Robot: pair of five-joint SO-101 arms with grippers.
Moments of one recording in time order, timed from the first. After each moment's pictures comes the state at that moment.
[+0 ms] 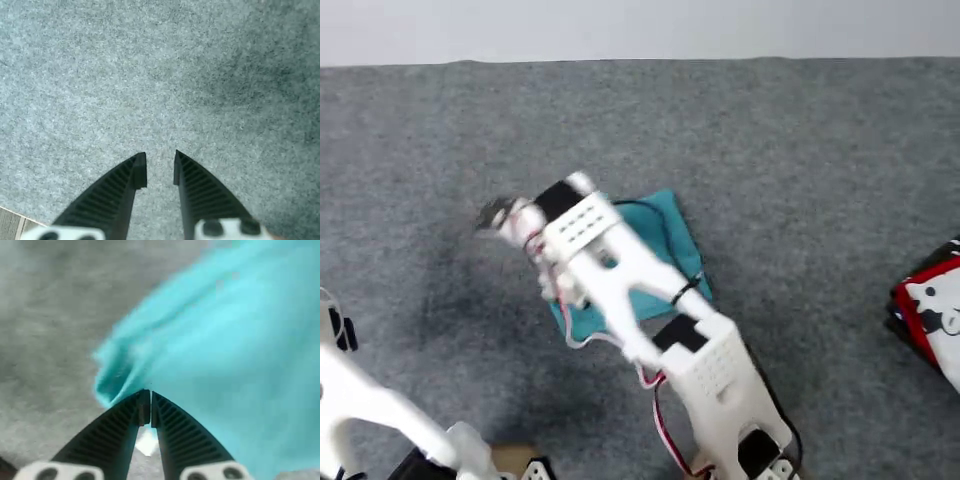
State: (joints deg) left arm -56.8 -25.5 25.1 90.1 -24.0; right arm -48.2 38.9 -36.5 100.5 26.2
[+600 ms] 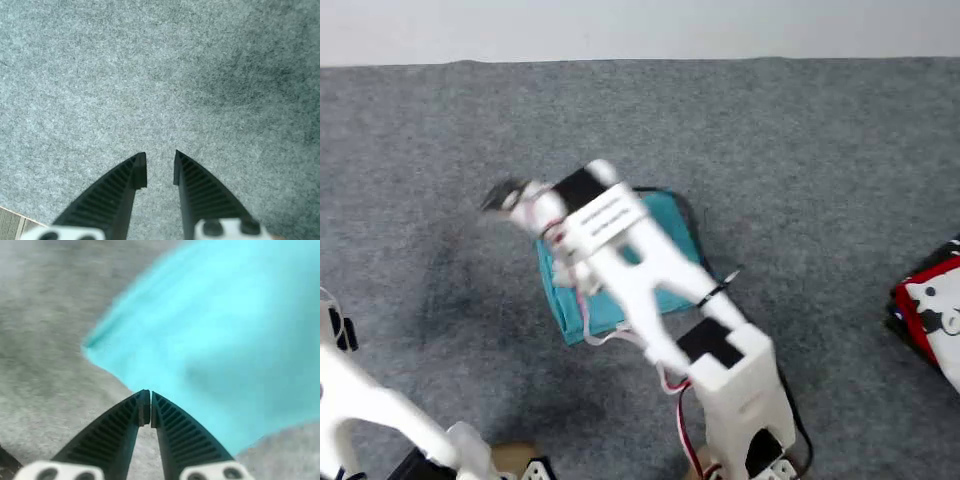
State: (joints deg) left arm -56.8 -25.5 25.1 90.1 -24.0; right arm -41.3 28.0 -30.4 100.5 26.2
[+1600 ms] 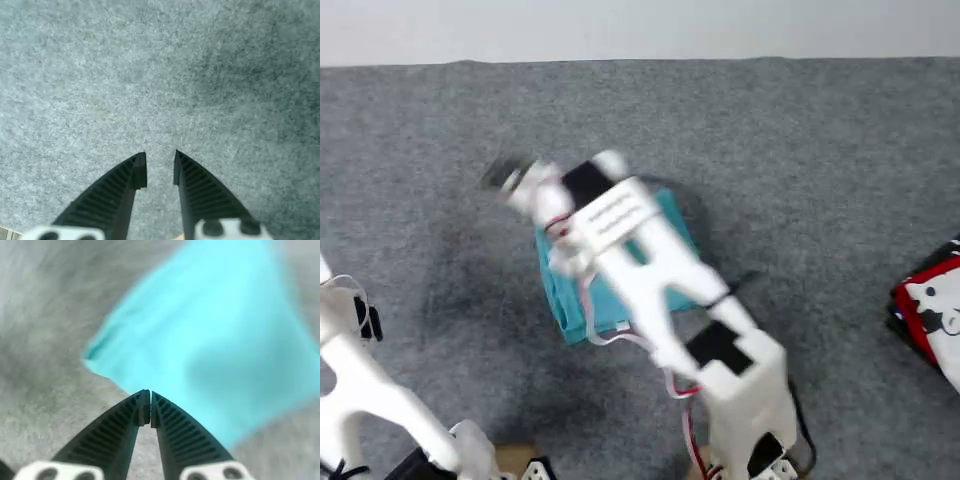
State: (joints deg) left arm -50.2 -25.5 27.9 90.1 -18.8; right arm -39.0 22.2 -33.5 100.5 19.9
